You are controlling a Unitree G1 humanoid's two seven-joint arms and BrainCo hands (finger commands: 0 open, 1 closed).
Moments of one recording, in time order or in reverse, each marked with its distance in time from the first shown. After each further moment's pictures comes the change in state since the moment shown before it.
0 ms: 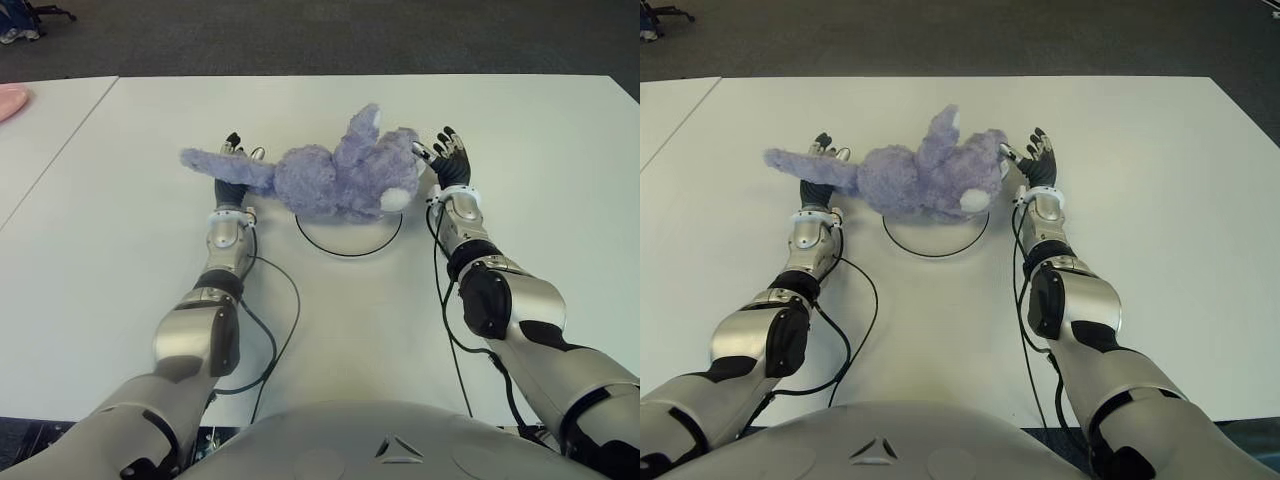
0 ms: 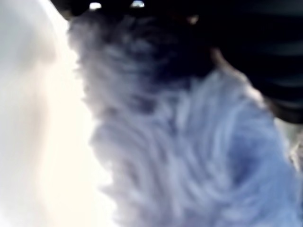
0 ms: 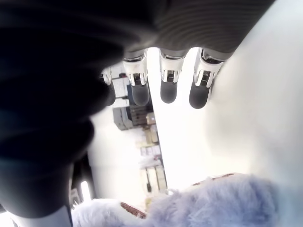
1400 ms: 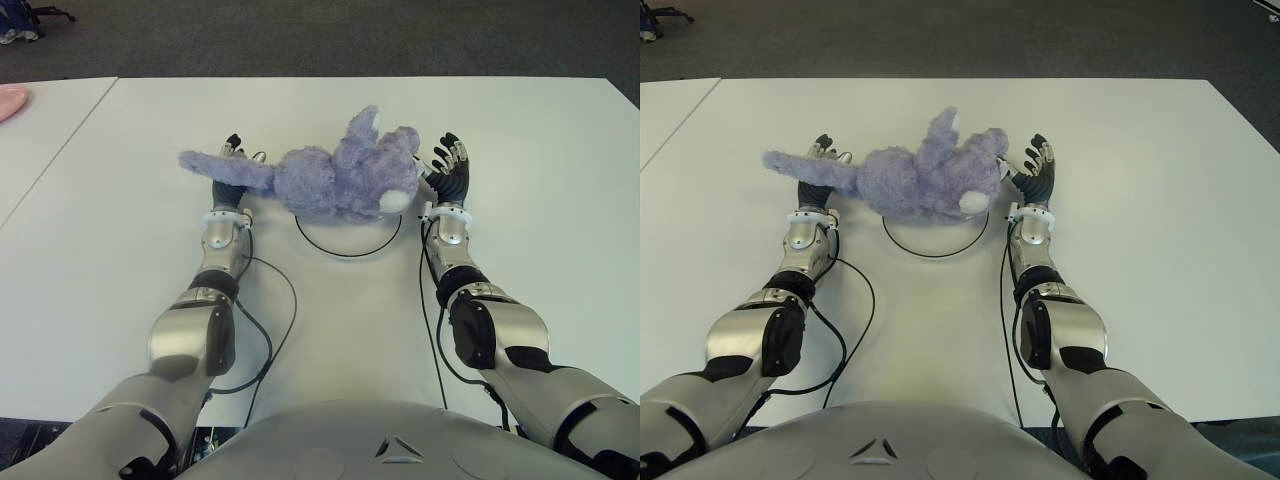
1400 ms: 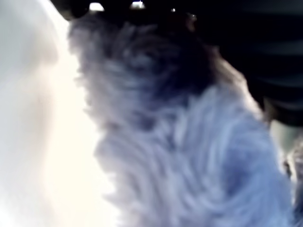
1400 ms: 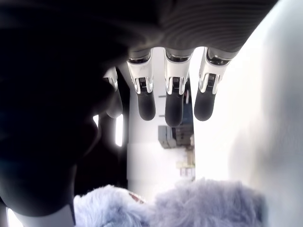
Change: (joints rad) left arm 0.001 0.019 -0.006 0.013 0.003 -0.003 -0.033; right arm 0.155 0.063 0.126 -0.087 -0.133 -0.236 -0.242
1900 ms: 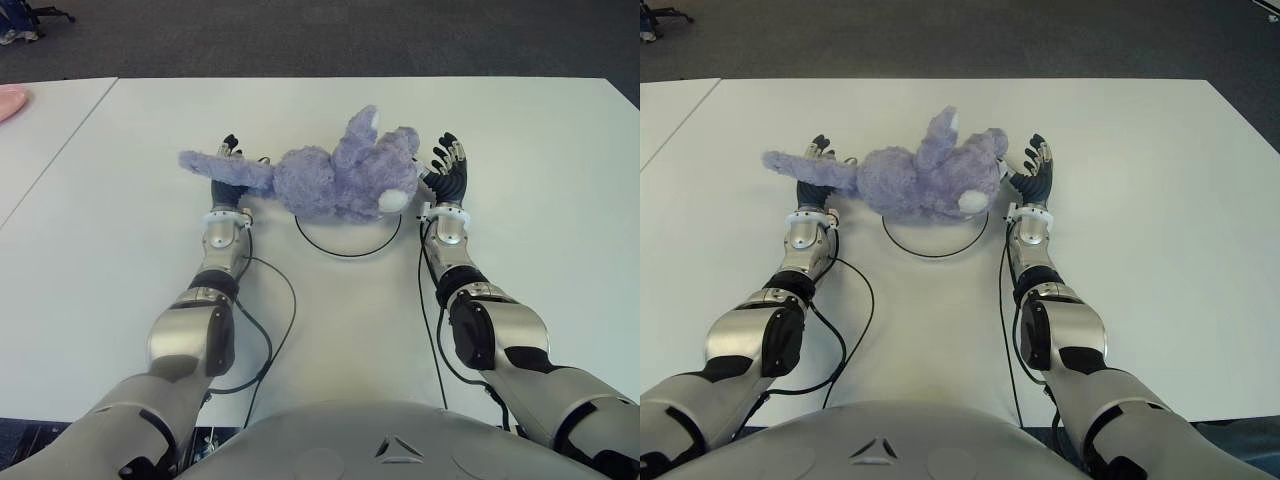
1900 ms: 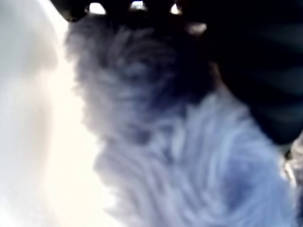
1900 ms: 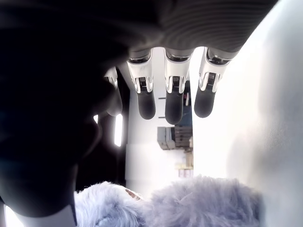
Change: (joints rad) left arm 0.000 0.004 -0.034 0.000 0.025 0.010 0.078; right arm 0.001 0.000 0.018 -0.001 0.000 0.020 -0.009
